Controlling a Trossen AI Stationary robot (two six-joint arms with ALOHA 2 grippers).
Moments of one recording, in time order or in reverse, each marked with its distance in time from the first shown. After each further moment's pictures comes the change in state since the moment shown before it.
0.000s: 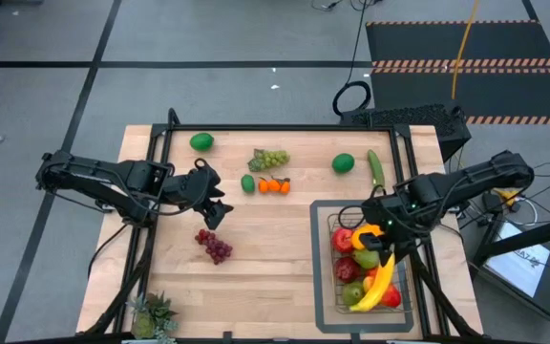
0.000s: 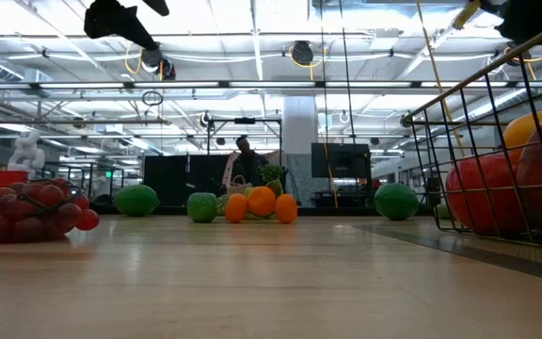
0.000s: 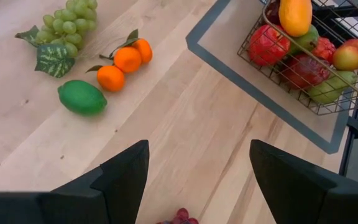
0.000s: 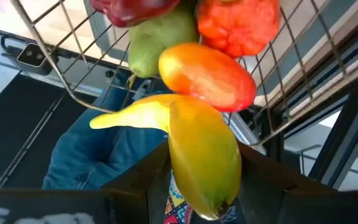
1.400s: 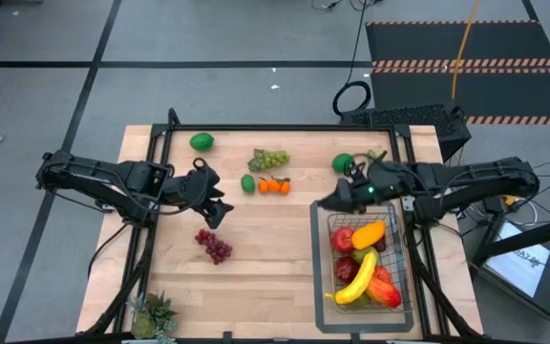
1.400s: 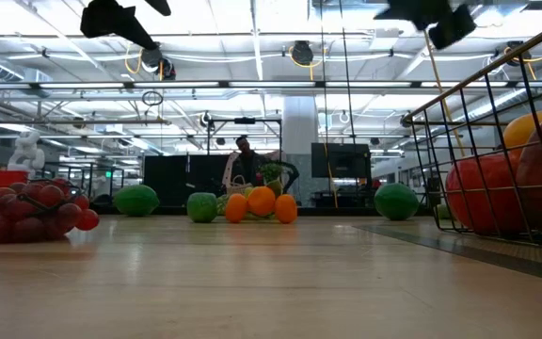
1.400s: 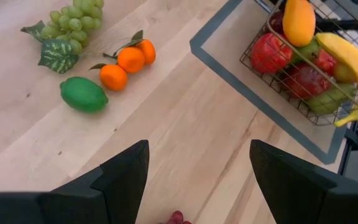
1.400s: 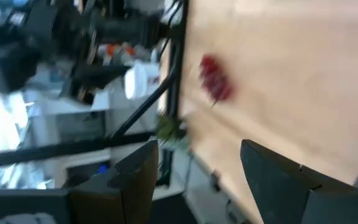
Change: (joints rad) left arm -0.010 0.000 0.000 0.000 -0.026 -0.062; right arm -0.221 -0.053 -0.030 0.735 0.654 -0.228
